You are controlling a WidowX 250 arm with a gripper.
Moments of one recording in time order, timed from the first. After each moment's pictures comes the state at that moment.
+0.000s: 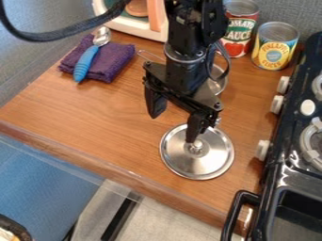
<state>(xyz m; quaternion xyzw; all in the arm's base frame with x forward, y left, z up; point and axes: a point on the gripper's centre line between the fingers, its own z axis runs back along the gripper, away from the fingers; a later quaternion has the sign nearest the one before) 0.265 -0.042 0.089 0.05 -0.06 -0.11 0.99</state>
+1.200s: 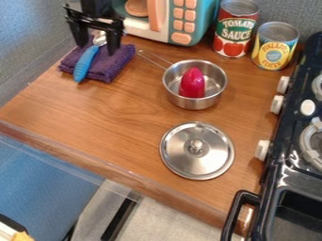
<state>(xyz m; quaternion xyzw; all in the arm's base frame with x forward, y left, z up) 0.372 0.165 0.081 0.05 -0.06 0.07 0.99</state>
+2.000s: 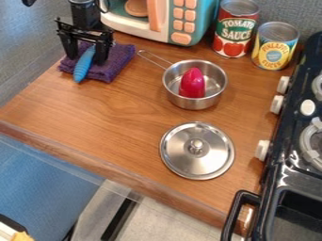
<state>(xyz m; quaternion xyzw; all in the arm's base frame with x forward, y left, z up) 0.374 0.194 0.048 0.06 -0.02 0.11 0.99</state>
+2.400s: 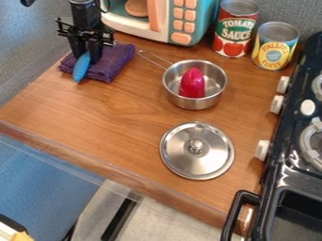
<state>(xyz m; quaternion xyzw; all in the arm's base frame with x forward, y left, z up) 0.374 0.191 0.050 0.06 -0.03 0.10 0.99</state>
